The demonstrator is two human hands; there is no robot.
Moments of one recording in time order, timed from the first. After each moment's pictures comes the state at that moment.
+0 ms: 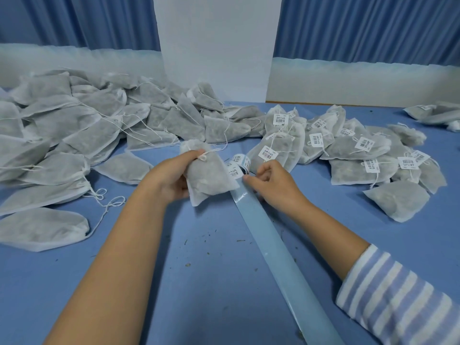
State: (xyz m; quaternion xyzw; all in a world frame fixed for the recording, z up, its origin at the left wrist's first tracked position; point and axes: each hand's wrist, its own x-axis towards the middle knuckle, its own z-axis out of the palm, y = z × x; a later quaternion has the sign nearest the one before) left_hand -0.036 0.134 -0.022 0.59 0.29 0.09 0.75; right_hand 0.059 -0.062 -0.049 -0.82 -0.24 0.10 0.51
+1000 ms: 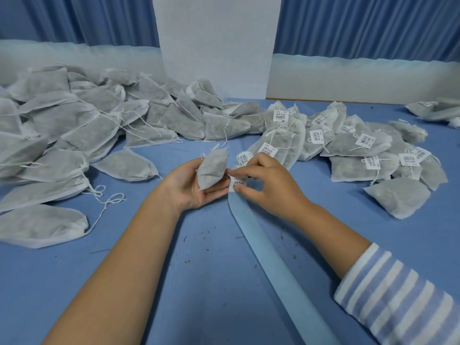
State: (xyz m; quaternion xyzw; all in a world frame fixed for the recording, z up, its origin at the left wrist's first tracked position) left_hand -0.029 0.120 -0.039 0.41 0.27 -0.05 0.87; right_hand 0.047 -0.070 -0.044 -0.79 -0.49 -0.08 0.36
